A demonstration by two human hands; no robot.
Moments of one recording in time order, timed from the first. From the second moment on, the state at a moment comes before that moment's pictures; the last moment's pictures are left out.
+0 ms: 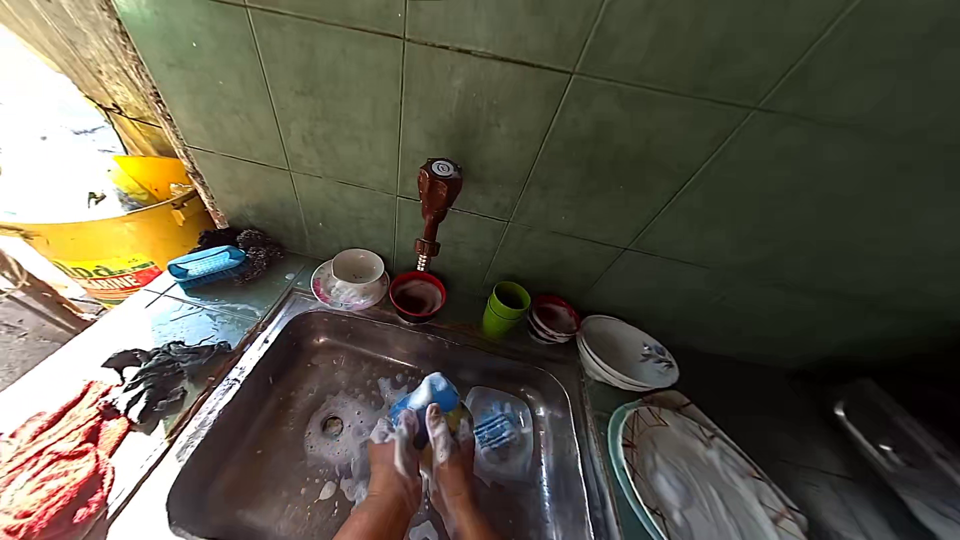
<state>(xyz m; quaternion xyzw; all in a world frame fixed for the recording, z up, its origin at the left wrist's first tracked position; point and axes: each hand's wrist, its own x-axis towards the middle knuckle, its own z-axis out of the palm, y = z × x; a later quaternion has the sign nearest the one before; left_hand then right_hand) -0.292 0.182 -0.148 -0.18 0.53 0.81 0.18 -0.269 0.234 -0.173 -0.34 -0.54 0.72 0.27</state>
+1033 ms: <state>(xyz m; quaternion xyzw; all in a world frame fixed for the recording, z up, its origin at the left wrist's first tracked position) -0.308 0.169 -0.159 -0.04 0.55 0.65 0.52 -0.248 0.300 -0.152 -0.28 -0.80 0.46 0.27</state>
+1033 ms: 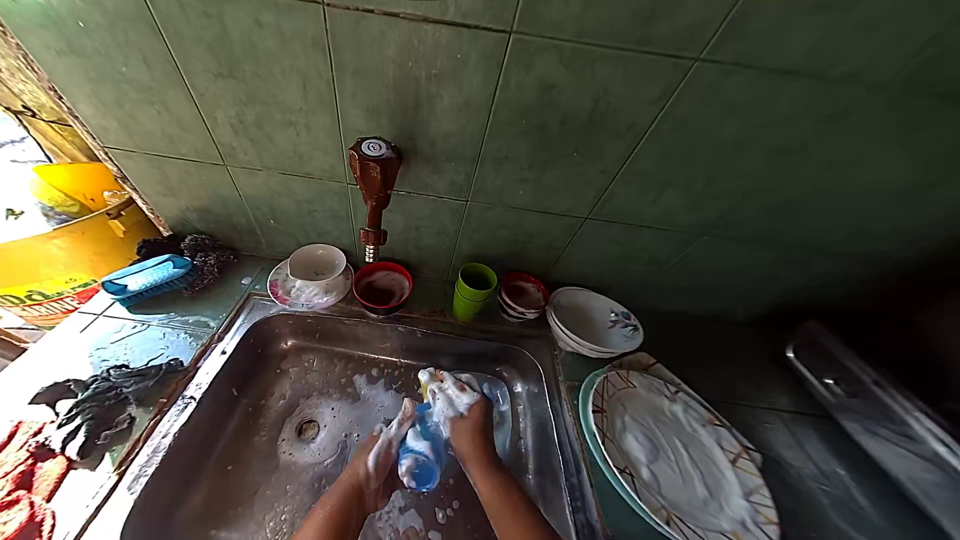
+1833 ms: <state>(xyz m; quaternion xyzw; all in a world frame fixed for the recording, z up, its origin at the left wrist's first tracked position) -0.355 0.156 -0.133 0.09 0.72 0.51 0.46 -0.222 0.253 -0.100 -0.24 -0.77 0.59 0.00</state>
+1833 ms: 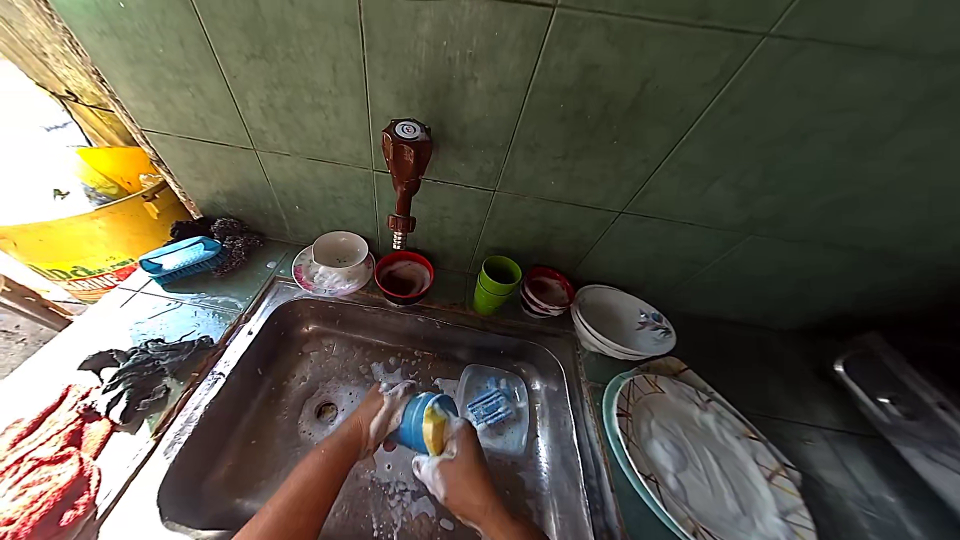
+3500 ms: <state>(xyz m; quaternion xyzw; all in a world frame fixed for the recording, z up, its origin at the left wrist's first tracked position) -0.368 0.273 -0.142 0.43 0.69 0.58 -0.01 -0.273 0.380 -0.029 -0.12 -0.91 0.30 0.26</state>
